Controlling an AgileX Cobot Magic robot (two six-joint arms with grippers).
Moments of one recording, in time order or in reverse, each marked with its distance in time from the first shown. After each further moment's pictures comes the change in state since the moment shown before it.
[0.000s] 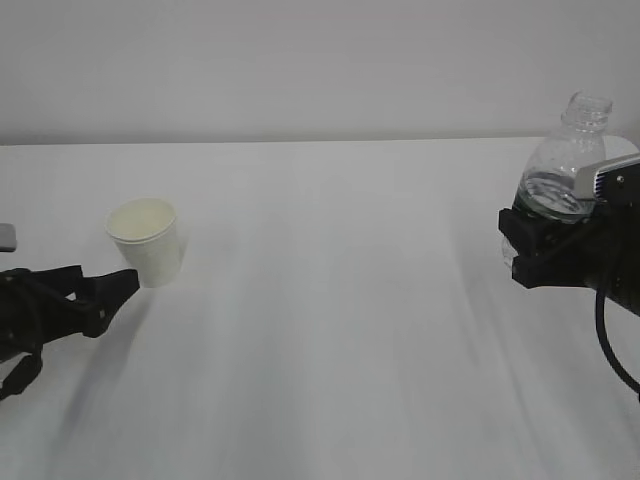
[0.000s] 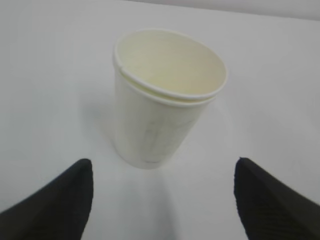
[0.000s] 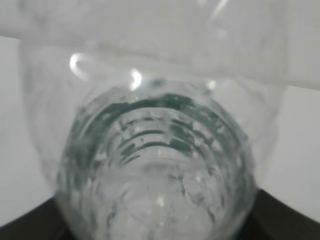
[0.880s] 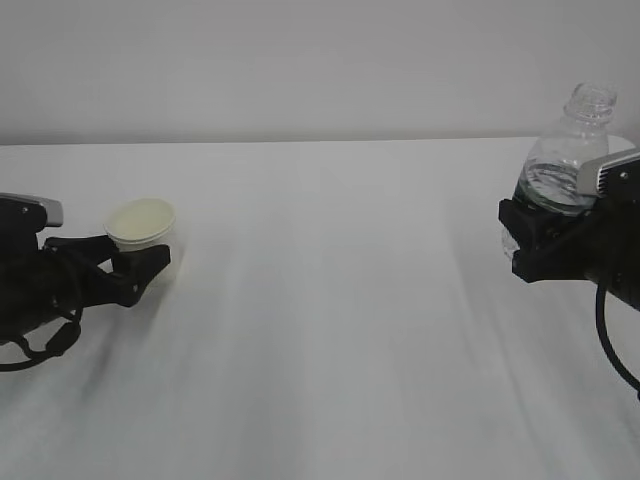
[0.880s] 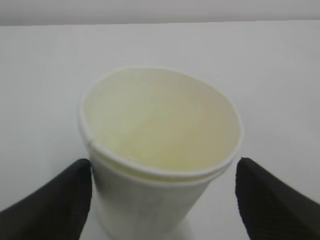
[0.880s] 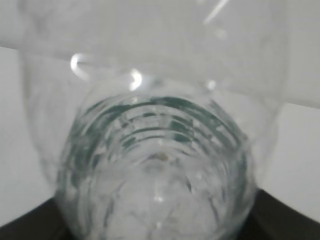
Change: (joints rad) left arm -0.004 0.136 -0.214 0.083 0.000 0.039; right arm 0.000 0.000 0.000 0.000 -0.046 -0.021
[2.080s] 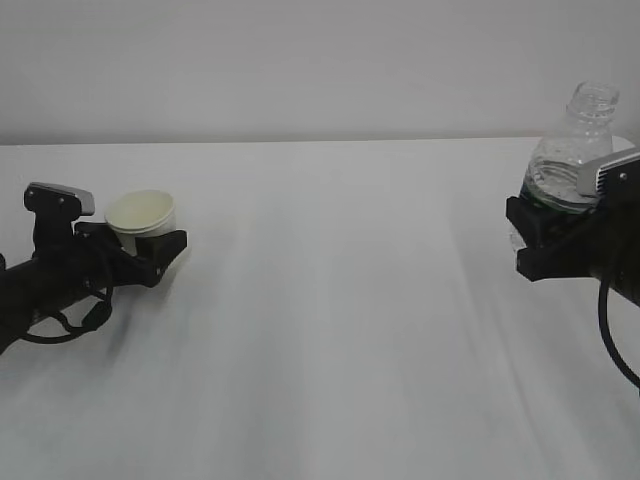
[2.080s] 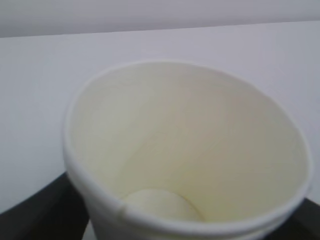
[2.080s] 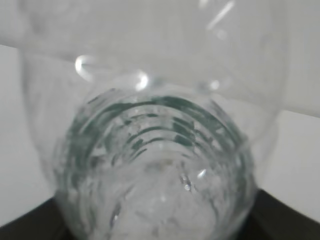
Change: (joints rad) left arm -0.004 0.157 -0.204 0.002 -0.002 0.019; right arm 0.000 0.000 0.000 0.046 -0.003 -0.069
